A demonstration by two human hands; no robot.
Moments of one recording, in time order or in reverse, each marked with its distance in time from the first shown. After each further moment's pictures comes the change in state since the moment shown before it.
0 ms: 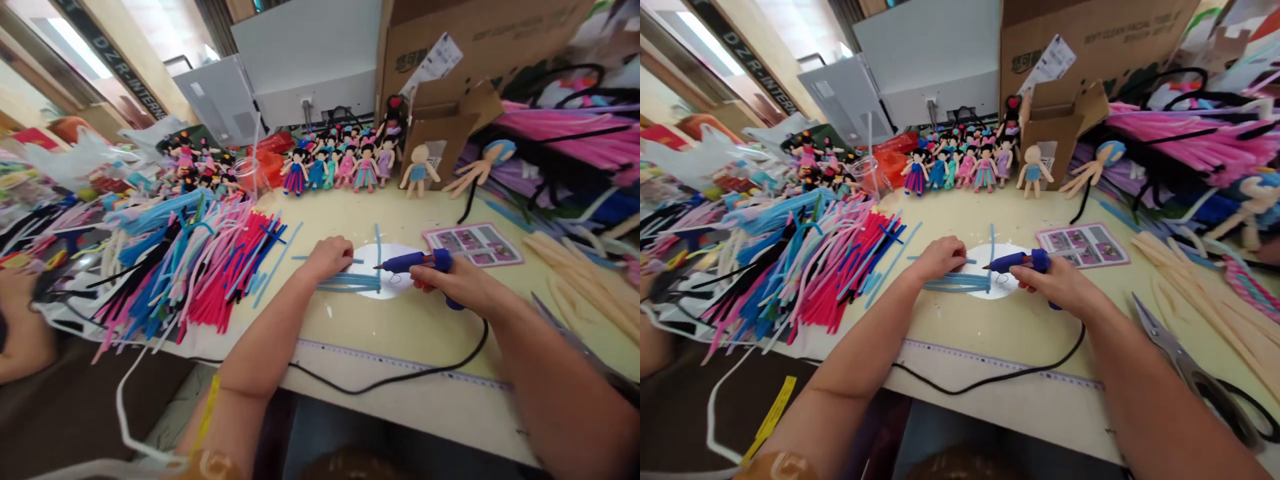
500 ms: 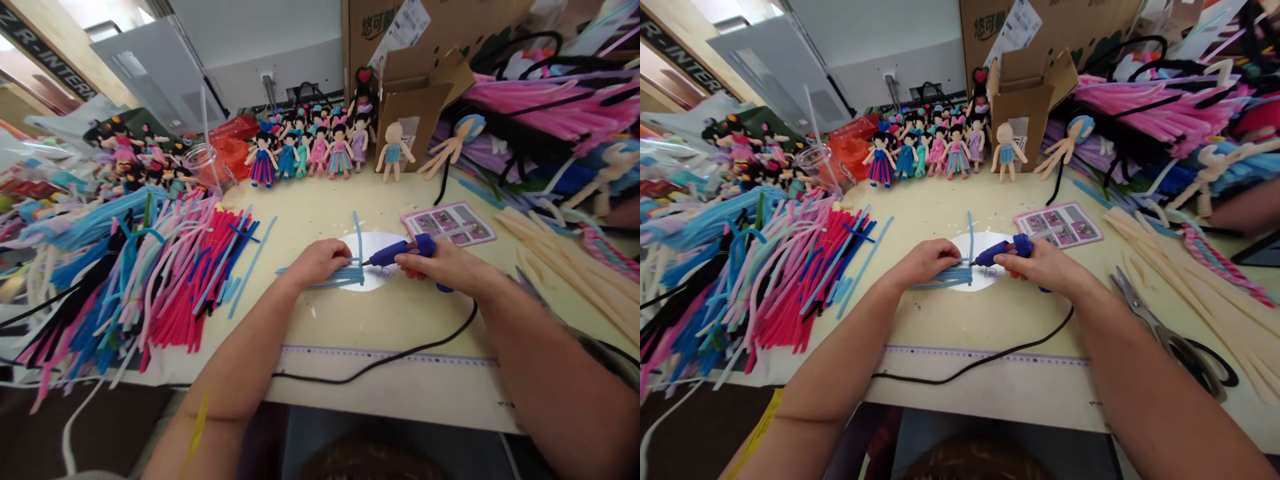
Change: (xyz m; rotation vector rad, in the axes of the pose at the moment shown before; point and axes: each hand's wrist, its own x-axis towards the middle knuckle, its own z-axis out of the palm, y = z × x) left_hand 0.002 0.018 0.006 -0.293 -0.110 0.088; right_hand 0.001 0.003 -0.008 -0.042 -0.010 0.051
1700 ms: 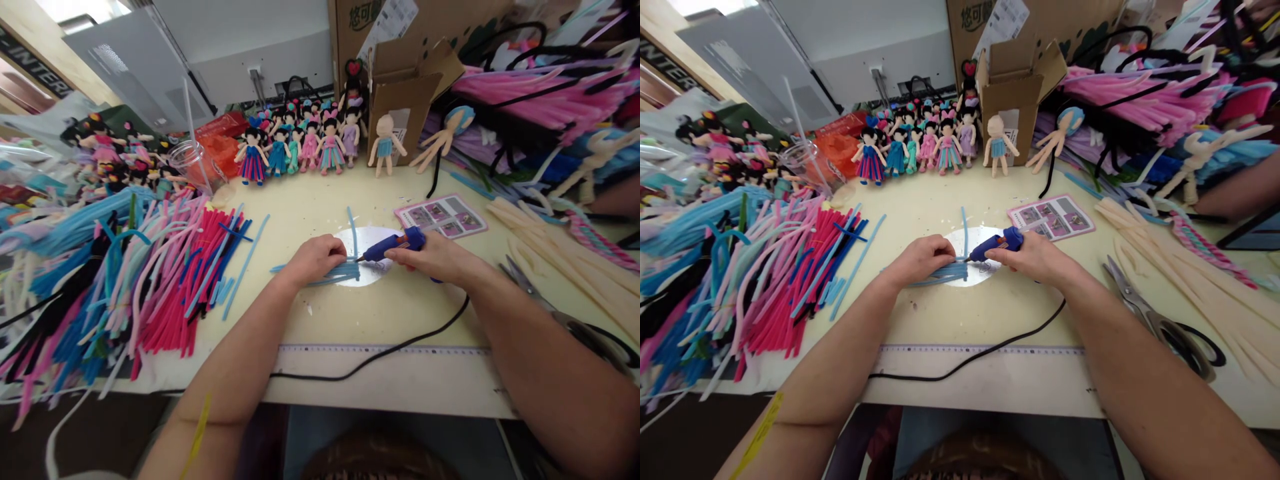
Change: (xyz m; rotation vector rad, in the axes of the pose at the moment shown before) left_hand -0.001 0.005 0.002 0.050 0.024 -0.011; right_hand -0.002 -0.012 0.005 -0.154 0.110 0.078
